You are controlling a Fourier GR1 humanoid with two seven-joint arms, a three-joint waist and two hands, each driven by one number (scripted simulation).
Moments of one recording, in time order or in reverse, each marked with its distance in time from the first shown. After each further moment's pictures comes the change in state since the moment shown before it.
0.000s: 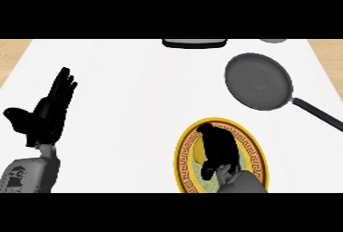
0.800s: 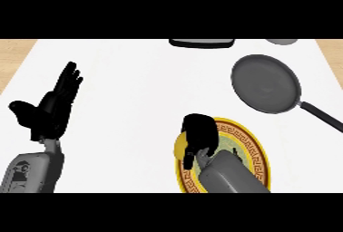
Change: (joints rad) left arm -0.042 -0.018 -0.010 -0.014 -0.023 -0.017 0.036; right arm -0.244 0.011 0.100 0.188 -0.167 -0.124 0.157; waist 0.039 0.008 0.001
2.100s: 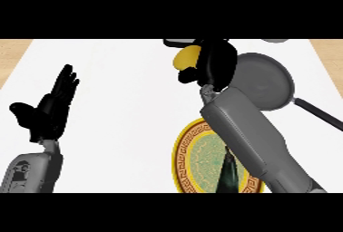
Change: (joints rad) left arm 0.006 0.001 0.027 0.047 -0.005 0.005 -0.041; right arm -0.454 -0.070 -0.217 0.163 0.154 -0.562 0.104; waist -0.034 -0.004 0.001
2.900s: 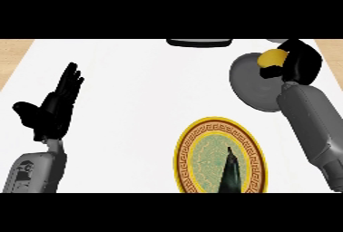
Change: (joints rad) left arm -0.007 -0.019 -0.019 -0.031 -0.009 0.005 0.021; right arm 0.084 -0.290 -0.306 0.437 -0.103 -0.236 -0.439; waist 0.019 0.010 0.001
